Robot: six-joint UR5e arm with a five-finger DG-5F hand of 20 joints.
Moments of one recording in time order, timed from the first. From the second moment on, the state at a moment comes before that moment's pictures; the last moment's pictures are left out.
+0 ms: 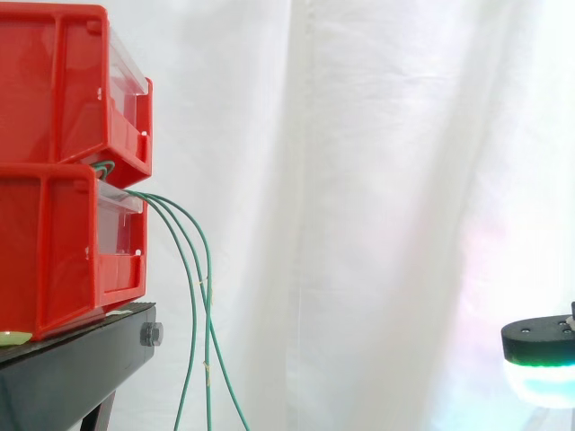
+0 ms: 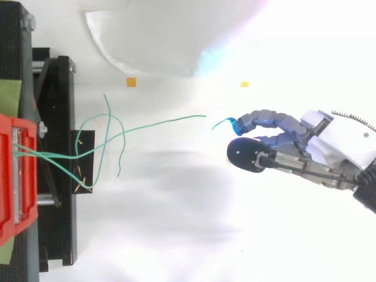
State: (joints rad) arm 0.41 -2.28 -1.26 -3.72 -0.71 0.79
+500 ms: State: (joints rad) arm 0.40 -2.28 -1.26 -3.72 -0.71 0.78
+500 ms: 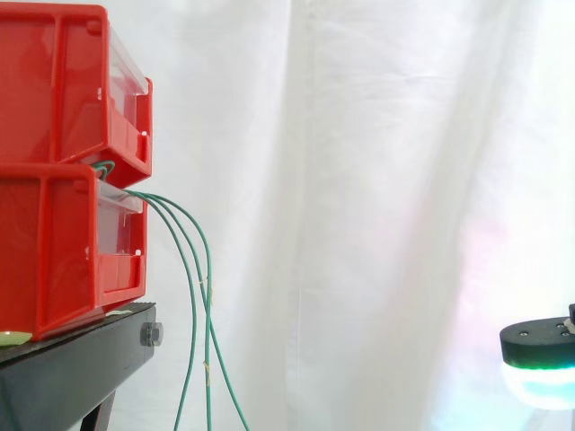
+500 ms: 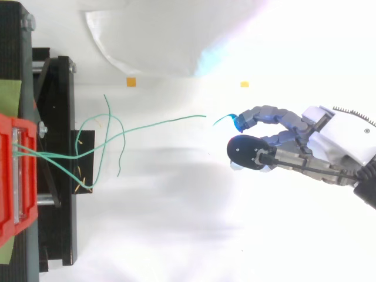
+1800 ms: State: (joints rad) arm 0.39 -2.28 -1.26 -3.72 -0.71 0.77
